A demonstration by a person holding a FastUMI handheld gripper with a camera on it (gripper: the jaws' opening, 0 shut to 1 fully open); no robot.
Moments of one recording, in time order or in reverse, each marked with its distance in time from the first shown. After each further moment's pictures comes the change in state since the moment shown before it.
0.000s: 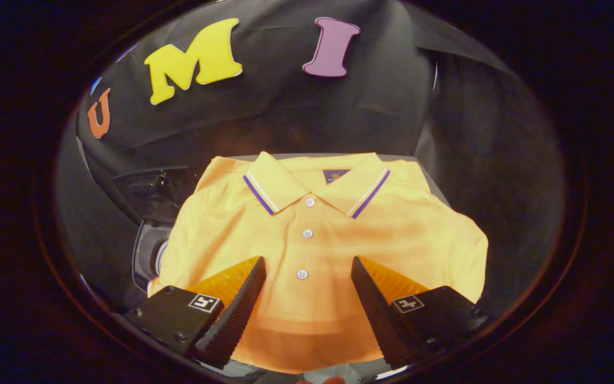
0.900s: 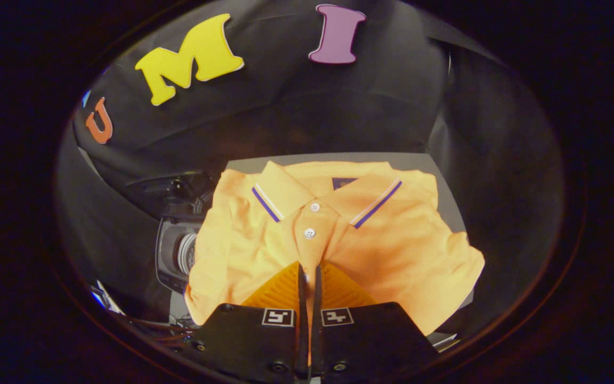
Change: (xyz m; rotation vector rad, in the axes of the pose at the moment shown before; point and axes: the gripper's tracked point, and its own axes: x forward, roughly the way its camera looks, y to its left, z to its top) arm -0.039 0.021 0.050 -0.003 0.089 0.064
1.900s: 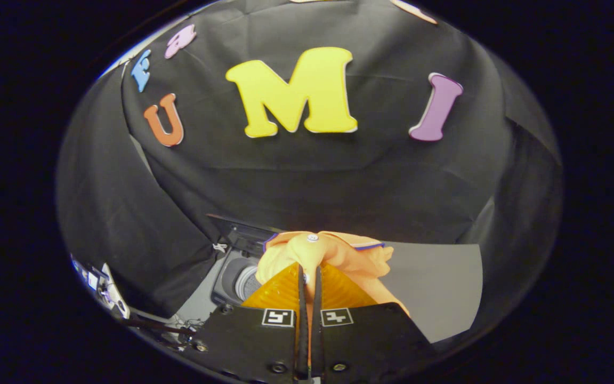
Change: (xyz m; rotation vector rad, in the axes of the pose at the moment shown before) arm -0.089 0.223 0.094 -0.223 -0.184 0.211
